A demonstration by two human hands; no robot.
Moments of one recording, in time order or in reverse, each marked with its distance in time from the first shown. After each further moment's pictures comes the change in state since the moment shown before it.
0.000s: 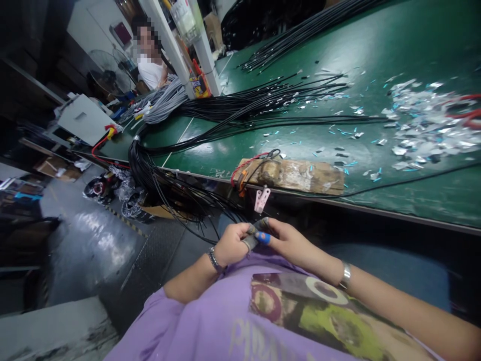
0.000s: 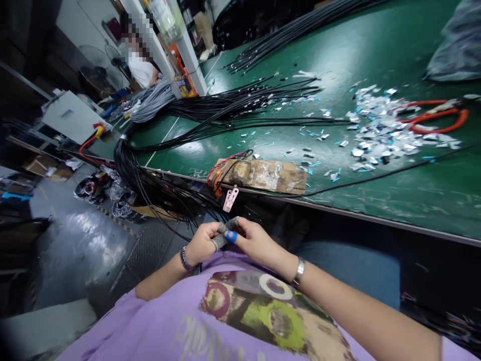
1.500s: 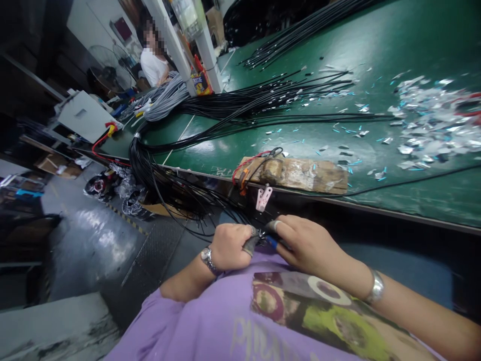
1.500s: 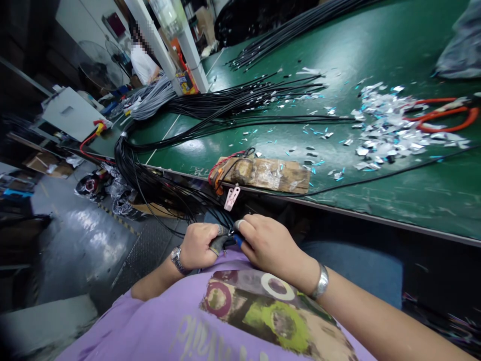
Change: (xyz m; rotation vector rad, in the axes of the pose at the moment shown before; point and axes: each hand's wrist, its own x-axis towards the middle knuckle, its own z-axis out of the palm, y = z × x) left_hand -0.016 0.013 -0.011 1.203 0.077 0.577; right_hand -0.020 -0.011 -0.018 -1.177 0.162 -0.624
